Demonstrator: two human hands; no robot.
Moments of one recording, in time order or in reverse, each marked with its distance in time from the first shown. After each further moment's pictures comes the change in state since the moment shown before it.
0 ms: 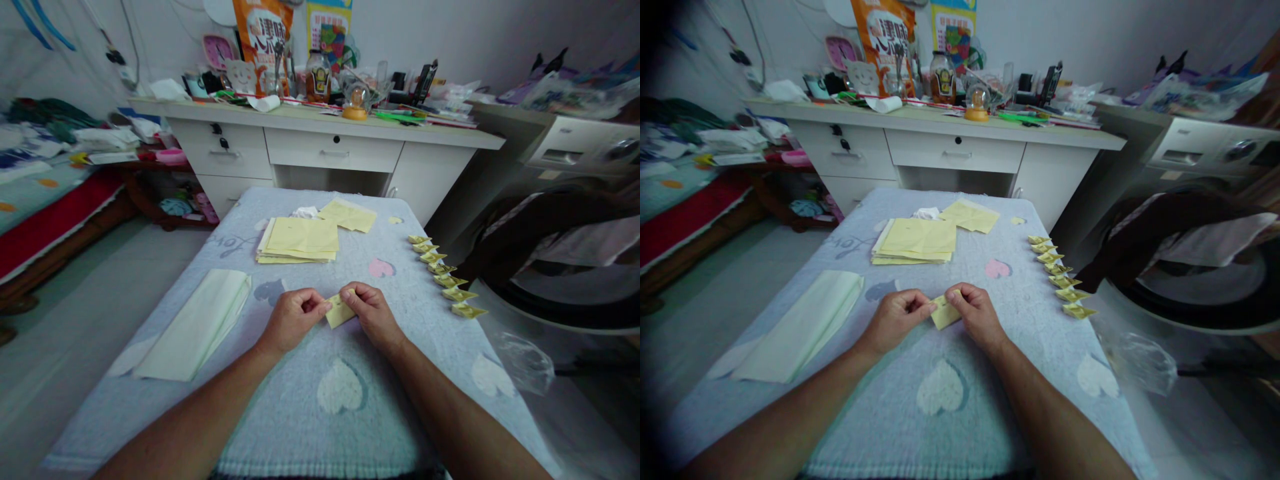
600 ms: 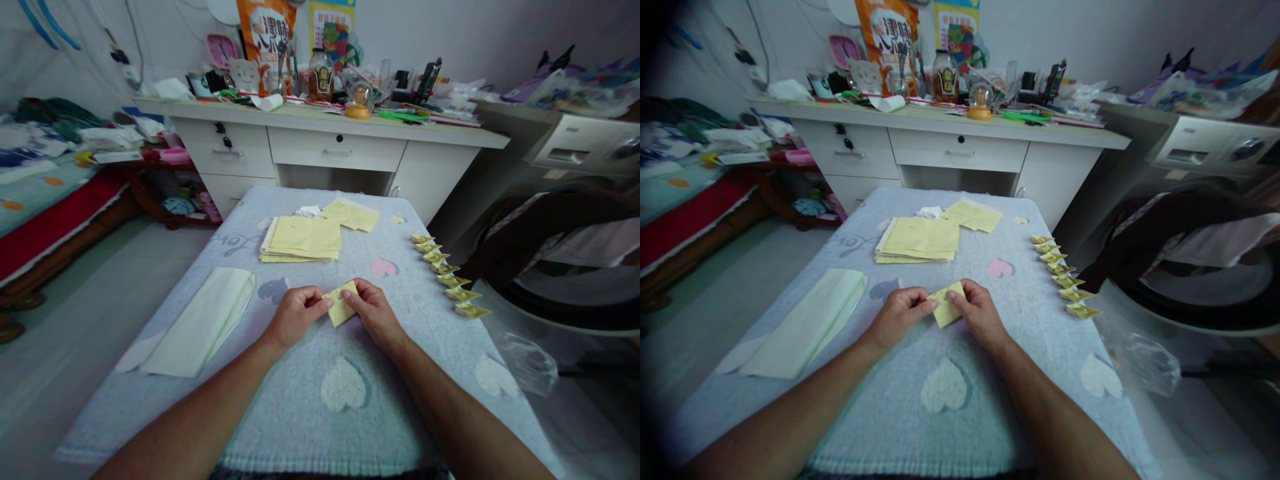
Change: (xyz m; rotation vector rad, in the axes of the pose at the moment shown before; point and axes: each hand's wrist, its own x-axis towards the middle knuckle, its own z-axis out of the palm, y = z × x) left_hand 0.003 -0.007 -0.001 -0.138 -0.038 -0.046; right_hand 0.001 0.002 0.003 0.080 -0.020 0.049
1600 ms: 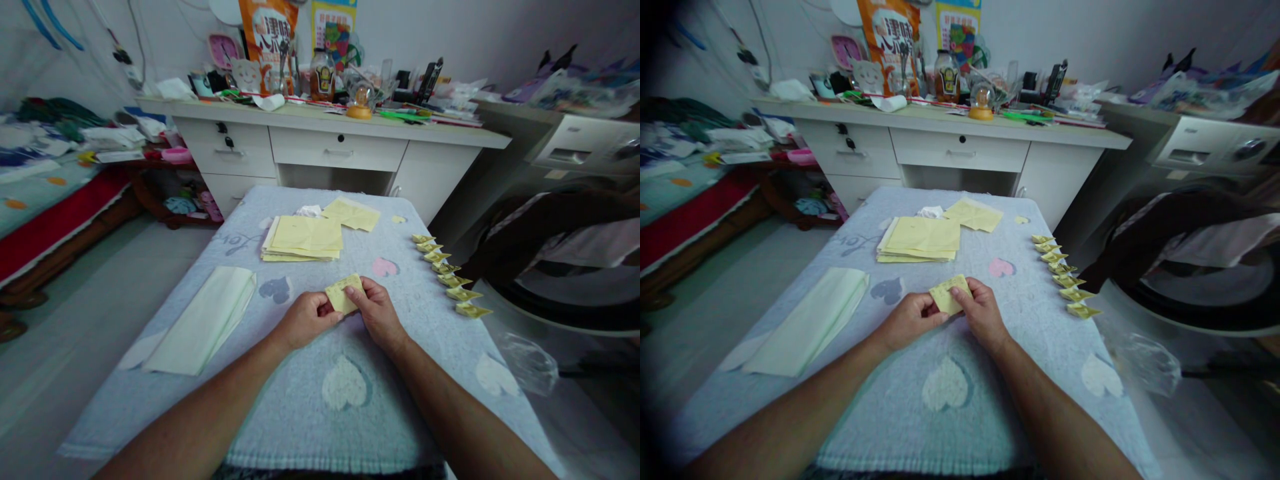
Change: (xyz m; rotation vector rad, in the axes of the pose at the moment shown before) left_hand -0.001 0.001 0.013 0.169 -0.116 -0.048; right_hand 0.000 -0.001 0.004 0.031 0.083 -0.022
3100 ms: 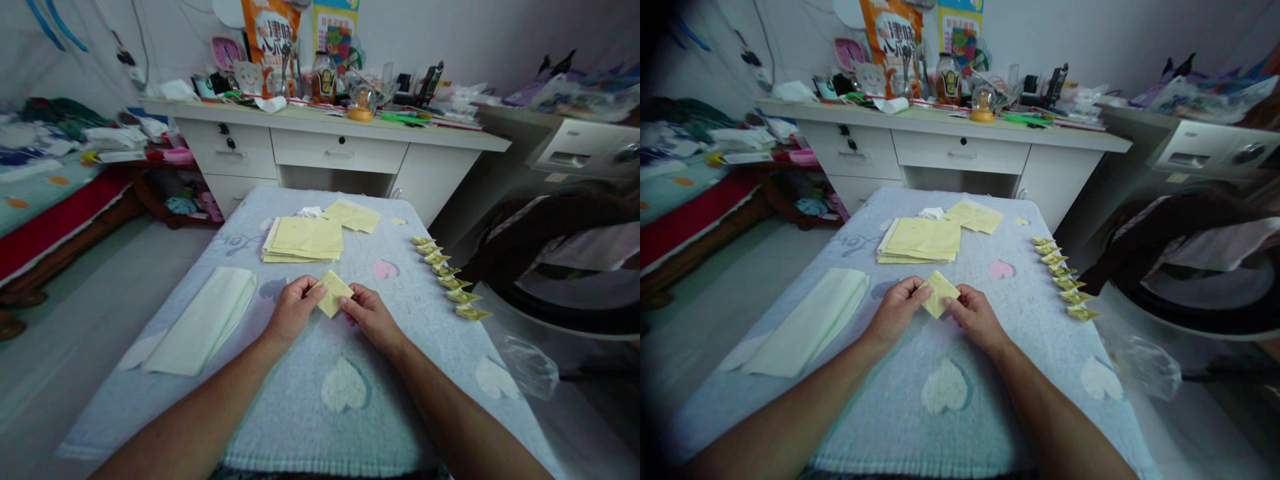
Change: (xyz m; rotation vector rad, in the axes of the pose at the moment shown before) left_hand 0.004 -0.002 -0.012 -0.403 0.242 0.044; right_hand 0.000 0.000 -0.003 -0.128 -0.160 0.065
